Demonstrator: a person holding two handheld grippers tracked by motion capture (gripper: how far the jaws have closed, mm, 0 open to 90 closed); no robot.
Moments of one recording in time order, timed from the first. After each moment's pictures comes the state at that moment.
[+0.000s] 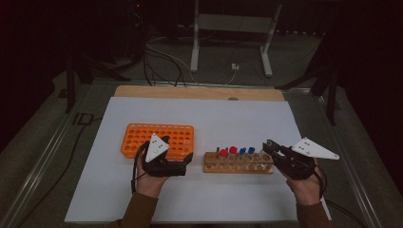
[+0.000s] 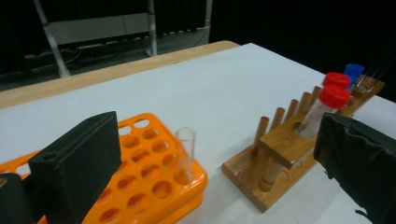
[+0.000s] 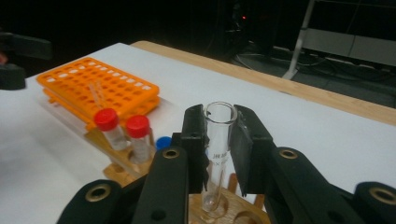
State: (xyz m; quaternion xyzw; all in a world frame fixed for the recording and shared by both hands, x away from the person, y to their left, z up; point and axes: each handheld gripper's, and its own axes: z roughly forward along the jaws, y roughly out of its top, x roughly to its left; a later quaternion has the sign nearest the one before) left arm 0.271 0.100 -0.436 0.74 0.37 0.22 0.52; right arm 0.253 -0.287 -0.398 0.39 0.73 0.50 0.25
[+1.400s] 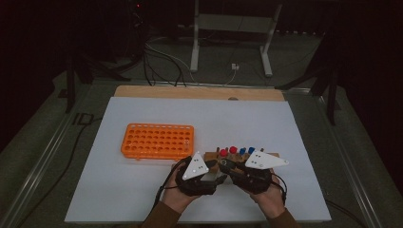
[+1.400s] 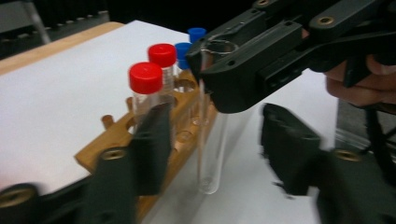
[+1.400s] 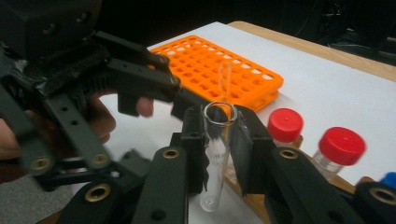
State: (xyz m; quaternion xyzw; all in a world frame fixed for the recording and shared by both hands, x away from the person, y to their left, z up) left arm 0.244 0.023 -0.449 0.81 0.22 0.11 0.53; right arm 0.238 -0.190 -0.423 0.29 0.79 0.52 0.14
